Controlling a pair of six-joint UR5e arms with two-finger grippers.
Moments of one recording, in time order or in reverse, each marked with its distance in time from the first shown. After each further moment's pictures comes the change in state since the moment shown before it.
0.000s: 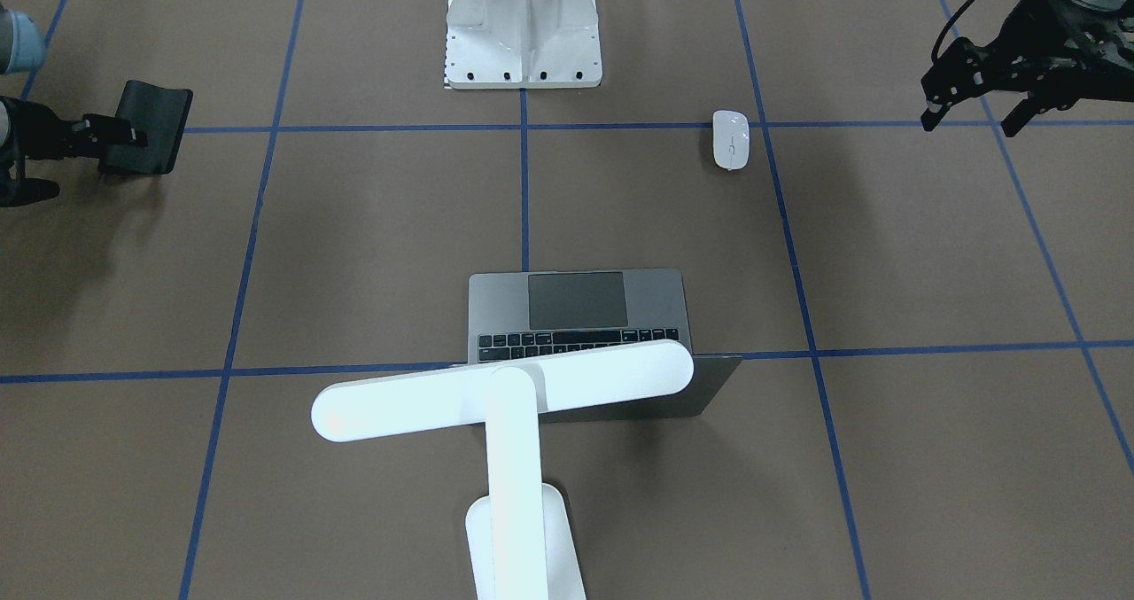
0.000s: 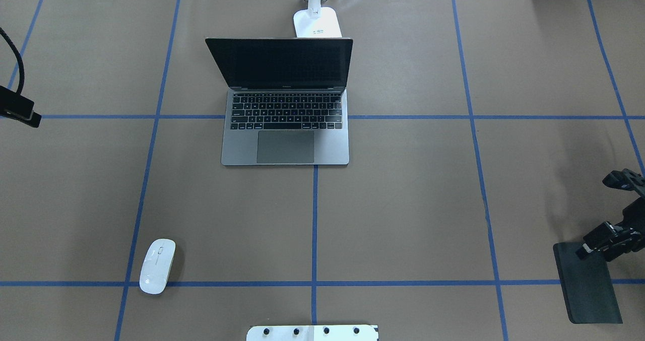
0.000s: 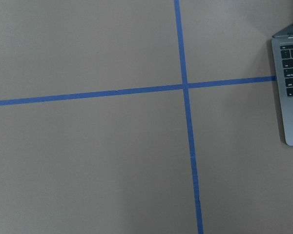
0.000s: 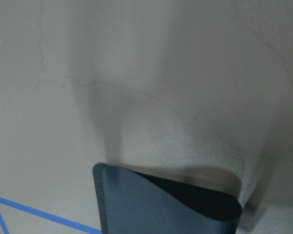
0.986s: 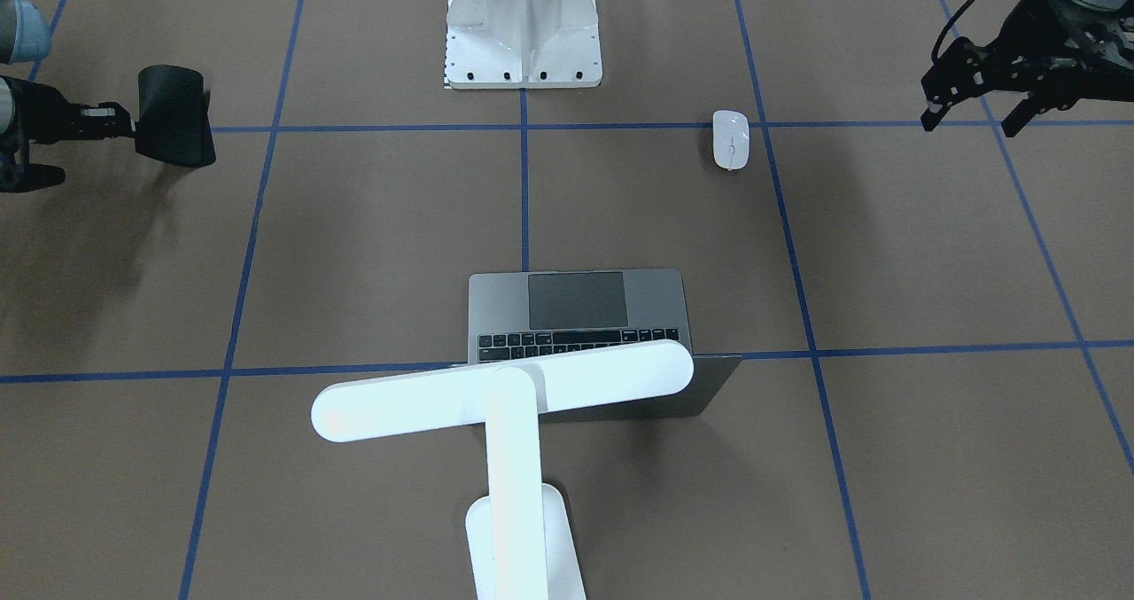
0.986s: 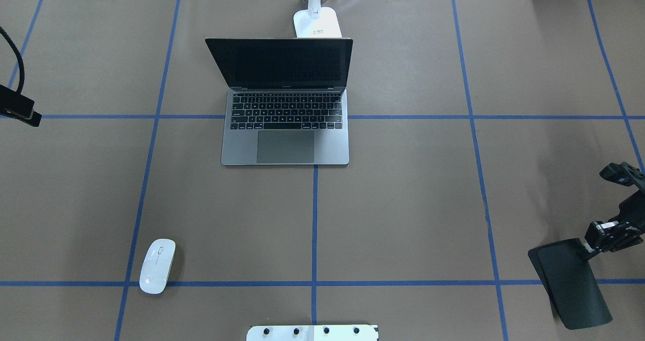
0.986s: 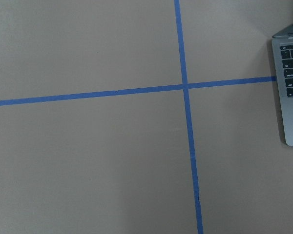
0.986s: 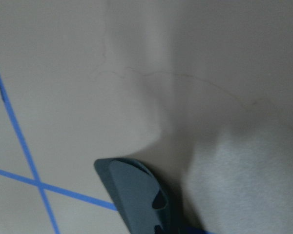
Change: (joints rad) left arm -0.001 -0.004 0.000 0.002 0.000 0.000; right arm 0.013 -0.005 0.128 -0.002 0.047 0.158
